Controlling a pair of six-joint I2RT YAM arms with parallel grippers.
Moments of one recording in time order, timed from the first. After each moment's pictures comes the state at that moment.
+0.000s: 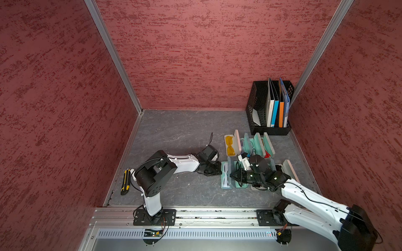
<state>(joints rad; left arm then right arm) -0.81 1.80 0.93 -0.15 0.43 -0.85 0.69 0.96 0.48 -0.30 -0.36 0.81</state>
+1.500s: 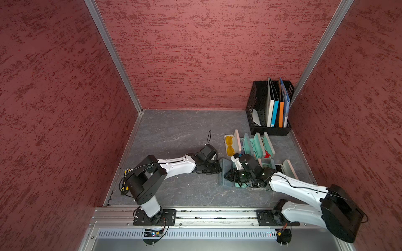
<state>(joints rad) -0.82 1.66 0.91 -0.22 0.33 -0.85 0.74 1.19 0.52 -0.19 -0.34 0.80</state>
